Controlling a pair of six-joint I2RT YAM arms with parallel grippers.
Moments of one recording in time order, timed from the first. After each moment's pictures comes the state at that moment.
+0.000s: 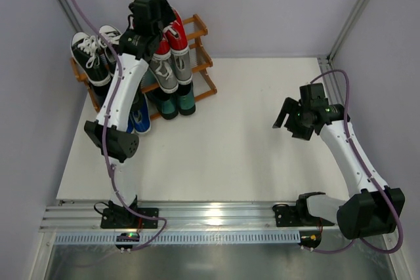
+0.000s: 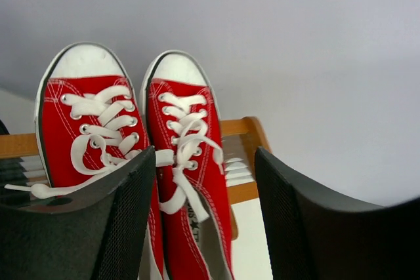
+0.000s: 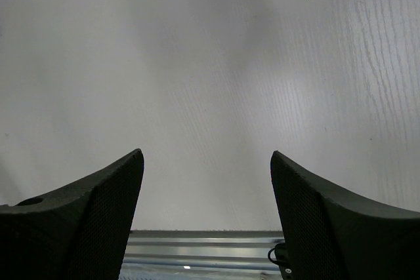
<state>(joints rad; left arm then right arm) -0.34 2.04 2.46 -0.59 -0.44 -0.49 0.12 1.19 1.08 -0.92 -0.05 0.55</state>
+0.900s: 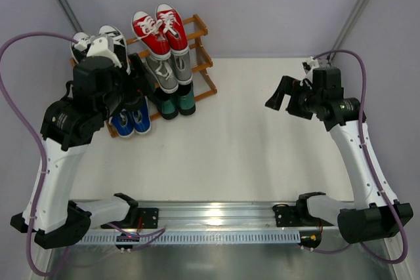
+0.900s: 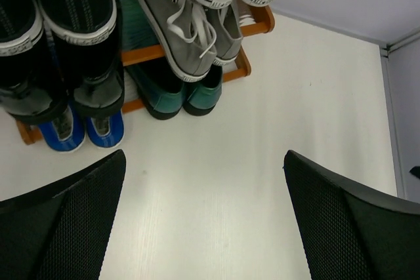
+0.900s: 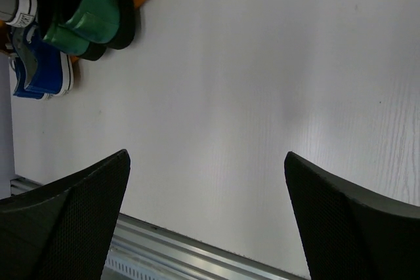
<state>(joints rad) -0.48 1.19 1.84 -1.06 -0.33 -0.51 0.12 1.15 1.28 -0.86 -0.26 0.41</state>
